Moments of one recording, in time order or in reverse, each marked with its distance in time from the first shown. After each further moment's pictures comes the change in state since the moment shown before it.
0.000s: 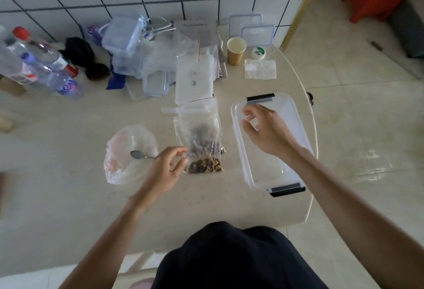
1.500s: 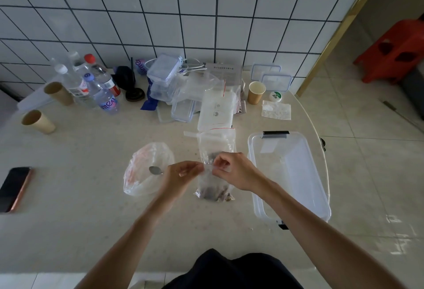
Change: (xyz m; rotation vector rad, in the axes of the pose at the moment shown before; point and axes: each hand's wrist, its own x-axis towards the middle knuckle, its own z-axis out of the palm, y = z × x) left_hand 0.001 0.020 -0.008 -0.478 0.172 -0.191; right_hand 0.003 -0.062 0.067 0.207 -0.332 -0.119
